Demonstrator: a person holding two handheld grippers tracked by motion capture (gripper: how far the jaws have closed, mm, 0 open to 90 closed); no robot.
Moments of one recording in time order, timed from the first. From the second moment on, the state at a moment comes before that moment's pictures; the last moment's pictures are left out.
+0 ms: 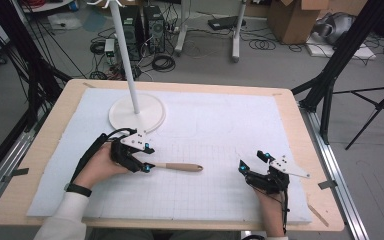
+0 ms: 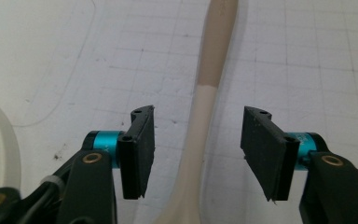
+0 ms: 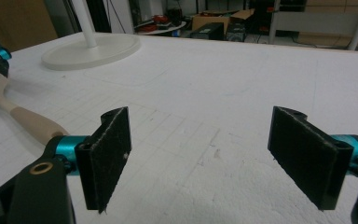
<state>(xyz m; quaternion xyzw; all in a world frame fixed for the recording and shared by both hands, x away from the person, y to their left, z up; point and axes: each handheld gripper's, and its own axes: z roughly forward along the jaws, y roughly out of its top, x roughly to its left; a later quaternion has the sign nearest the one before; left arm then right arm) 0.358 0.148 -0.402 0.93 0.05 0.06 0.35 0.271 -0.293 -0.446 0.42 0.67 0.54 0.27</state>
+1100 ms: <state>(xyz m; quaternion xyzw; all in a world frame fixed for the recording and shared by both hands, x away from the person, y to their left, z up) 0.370 0.130 -0.417 0.96 0.04 0.02 0.27 0.272 -0.293 -0.446 0.42 0.68 0.54 0.27</state>
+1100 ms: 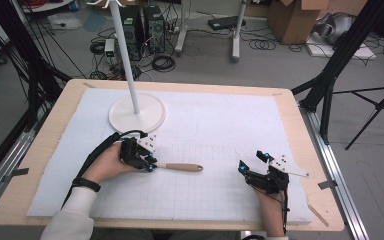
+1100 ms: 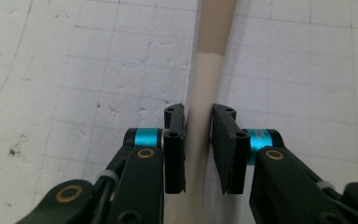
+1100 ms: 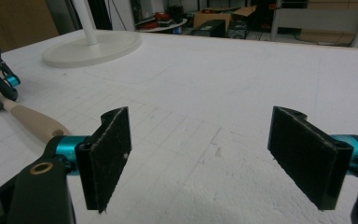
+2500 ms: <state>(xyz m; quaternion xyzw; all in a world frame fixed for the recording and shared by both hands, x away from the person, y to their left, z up) 0.305 0.183 -0.367 0.86 0.11 0.12 0.48 0.272 -0.293 -0.445 0.43 0.68 0.54 0.26</state>
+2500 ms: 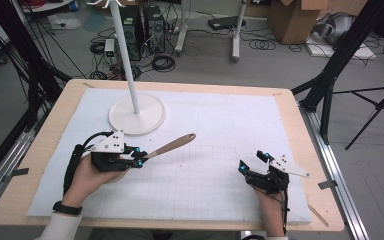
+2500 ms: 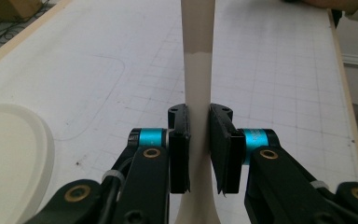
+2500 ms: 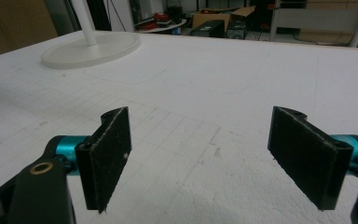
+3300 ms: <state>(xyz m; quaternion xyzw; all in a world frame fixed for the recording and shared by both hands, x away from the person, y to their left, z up) 0.254 0.200 -0.374 0.74 0.18 0.23 0.61 0.270 -0.291 -0.439 0.42 0.67 0.55 0.26</state>
